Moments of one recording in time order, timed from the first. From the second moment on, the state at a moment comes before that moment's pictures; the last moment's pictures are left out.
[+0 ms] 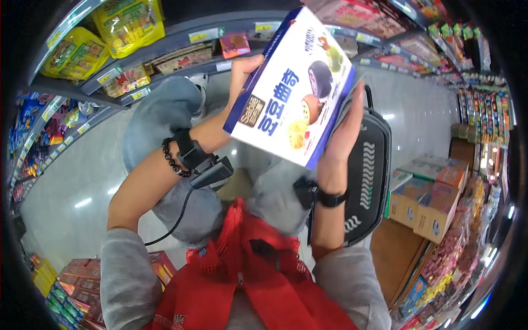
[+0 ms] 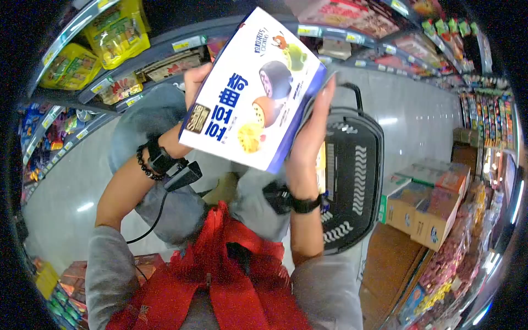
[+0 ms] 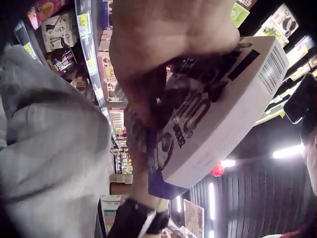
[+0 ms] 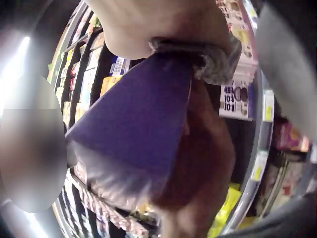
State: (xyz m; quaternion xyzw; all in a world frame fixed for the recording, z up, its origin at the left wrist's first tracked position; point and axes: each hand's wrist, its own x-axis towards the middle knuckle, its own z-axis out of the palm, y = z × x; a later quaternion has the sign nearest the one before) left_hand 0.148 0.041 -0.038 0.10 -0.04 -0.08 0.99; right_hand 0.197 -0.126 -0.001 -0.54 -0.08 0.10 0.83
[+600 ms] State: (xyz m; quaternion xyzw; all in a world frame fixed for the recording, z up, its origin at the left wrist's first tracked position) left_hand 0.130 -0.045 -0.013 0.66 -0.33 0.05 0.67; right_hand 0.152 -0.248 0.069 -0.83 -0.13 0.08 0.54
